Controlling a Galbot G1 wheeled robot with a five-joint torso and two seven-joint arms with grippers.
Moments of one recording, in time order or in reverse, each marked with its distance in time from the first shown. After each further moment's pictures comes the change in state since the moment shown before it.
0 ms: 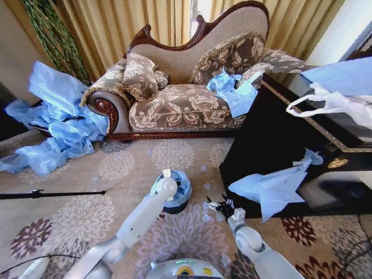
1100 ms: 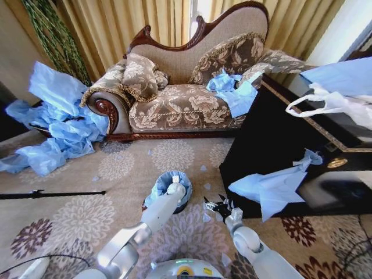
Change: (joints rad) left arm -0.087 -0.168 0.037 0.399 0.298 -0.123 0.268; right arm -0.017 -0.007 -0.035 0.042 -0.003 -0.013 0.032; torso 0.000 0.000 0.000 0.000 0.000
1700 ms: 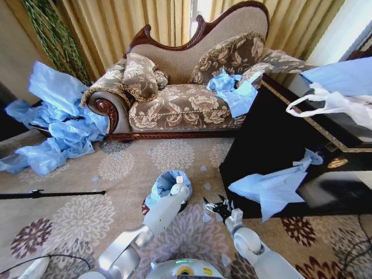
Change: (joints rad) left arm 0.014 -0.010 0.002 0.003 -0.048 0.094 -0.109; right arm -0.015 -0.018 0.000 0.043 0.003 -0.006 0.013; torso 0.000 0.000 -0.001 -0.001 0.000
